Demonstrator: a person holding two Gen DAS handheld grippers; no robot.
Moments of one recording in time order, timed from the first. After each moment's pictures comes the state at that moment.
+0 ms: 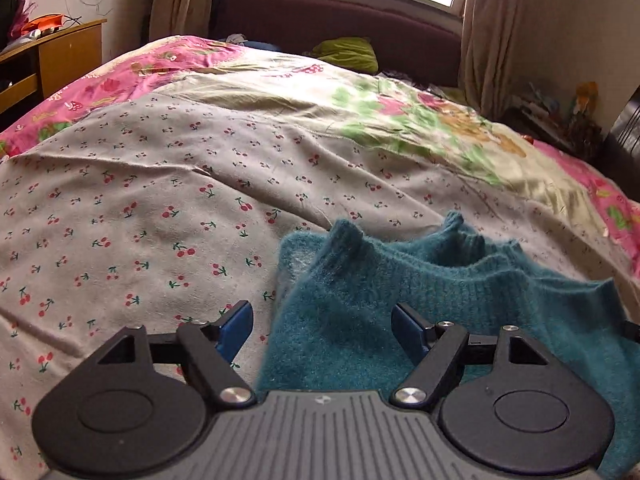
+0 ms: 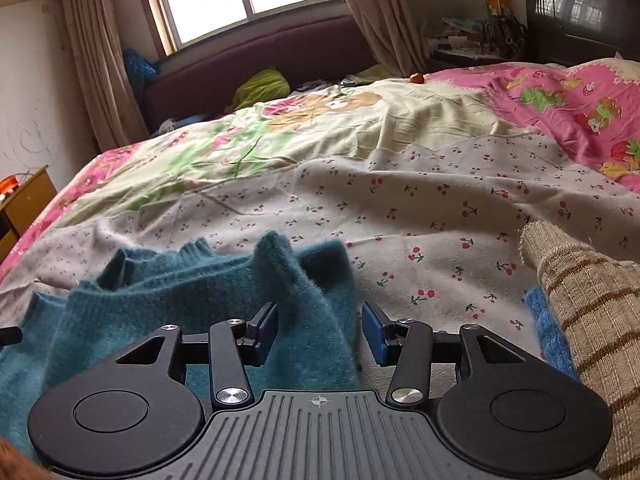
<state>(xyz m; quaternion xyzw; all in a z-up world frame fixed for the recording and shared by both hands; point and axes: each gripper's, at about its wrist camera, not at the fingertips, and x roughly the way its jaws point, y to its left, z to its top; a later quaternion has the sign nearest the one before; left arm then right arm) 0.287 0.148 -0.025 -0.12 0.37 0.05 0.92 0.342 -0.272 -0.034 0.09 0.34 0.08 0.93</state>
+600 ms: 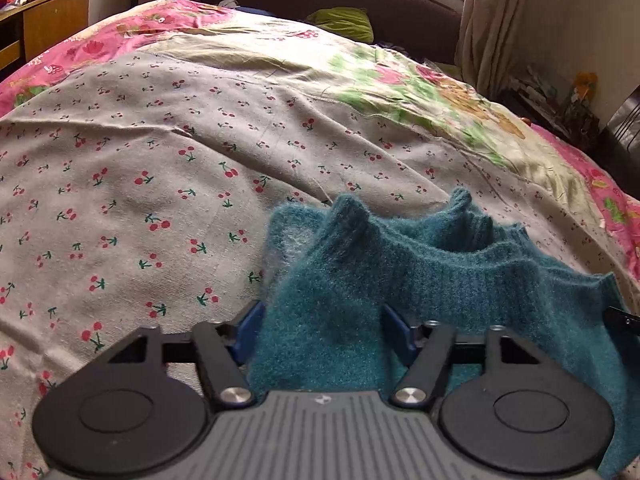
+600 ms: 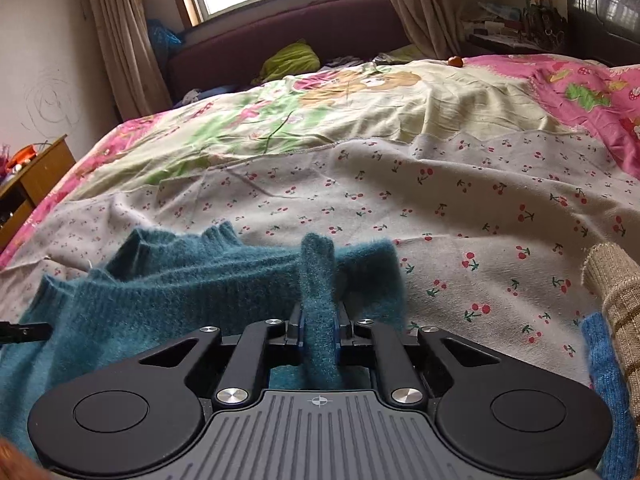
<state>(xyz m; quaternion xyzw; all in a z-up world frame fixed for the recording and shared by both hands) 0.300 0.156 -0.041 -0.15 0.40 0.03 0.90 0.363 -0.246 -0.030 0.07 0.36 0.12 0.92</state>
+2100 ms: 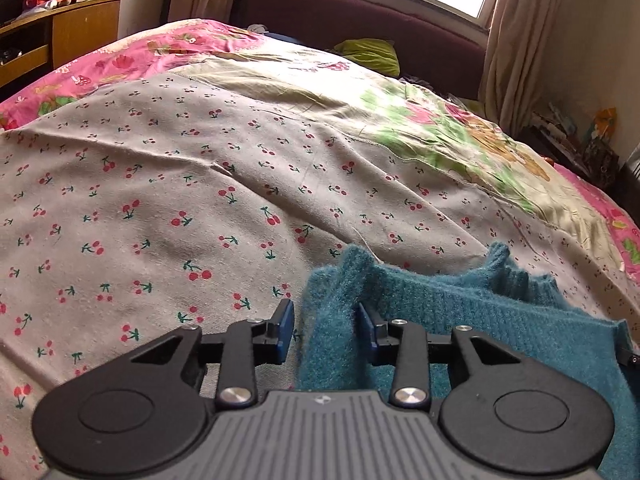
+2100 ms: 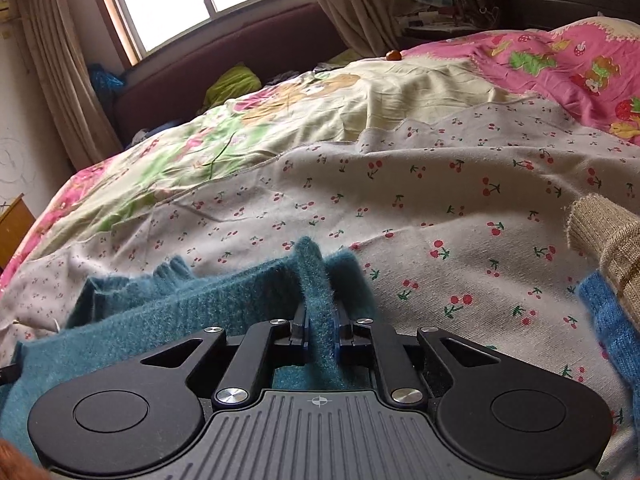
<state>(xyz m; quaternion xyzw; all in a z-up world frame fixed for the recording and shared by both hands) 0.314 0.185 -0.043 -0.17 0.36 0.07 0.91 0.380 -0.255 -0.053 0.14 0.35 0.03 0.92</state>
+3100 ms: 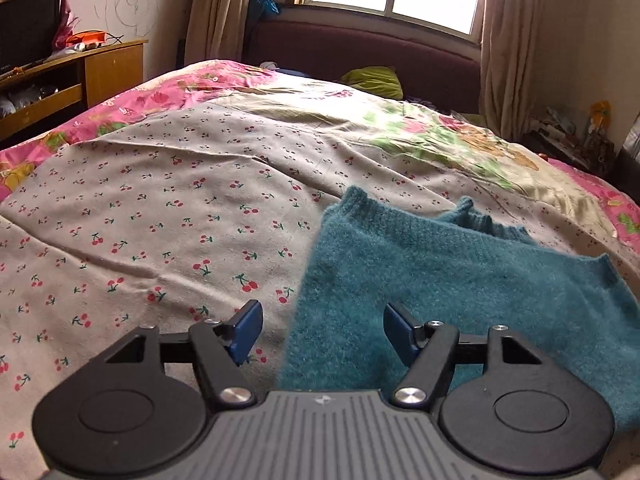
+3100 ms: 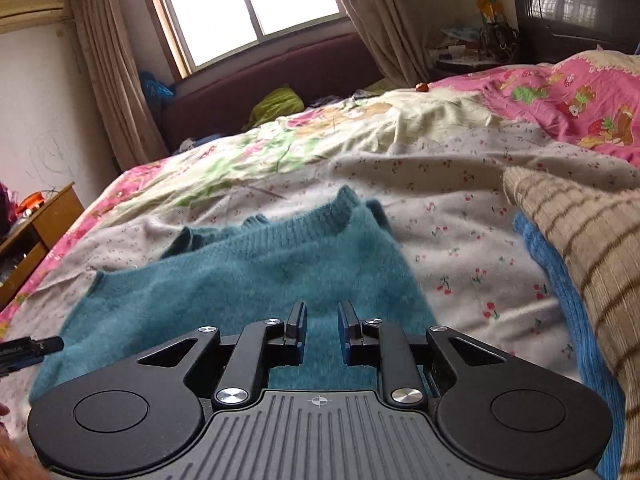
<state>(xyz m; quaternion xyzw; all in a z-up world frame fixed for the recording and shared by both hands) 0.195 0.139 -0.030 -0.11 0.33 0.10 0.93 0.232 -0.247 -0.037 0.11 0.34 0.07 0.93</state>
